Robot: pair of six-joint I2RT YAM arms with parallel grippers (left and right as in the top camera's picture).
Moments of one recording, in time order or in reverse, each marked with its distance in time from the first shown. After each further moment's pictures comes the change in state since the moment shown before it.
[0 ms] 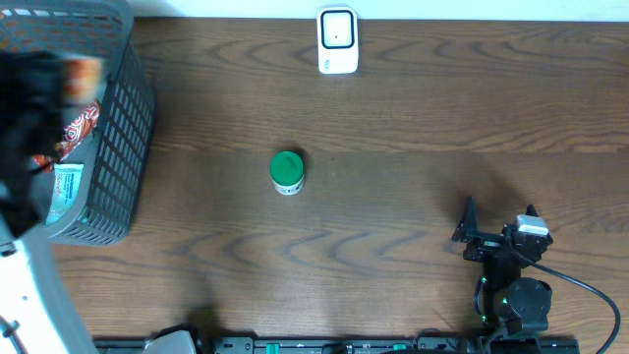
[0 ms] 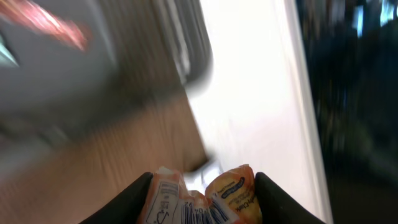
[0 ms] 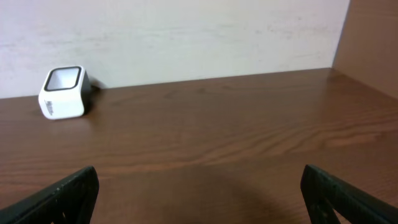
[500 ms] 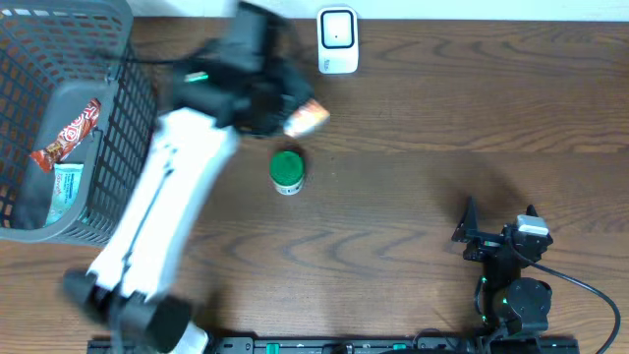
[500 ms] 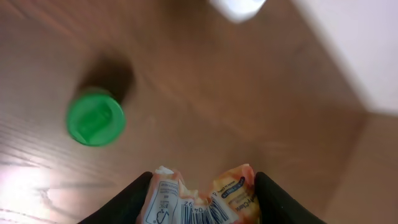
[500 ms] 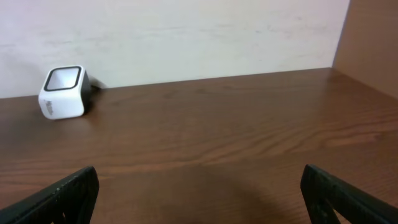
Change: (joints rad) left arm -0.763 0.392 -0.056 0.003 -0.095 0.000; right arm 0.000 0.000 0.000 0.000 0.000 0.000
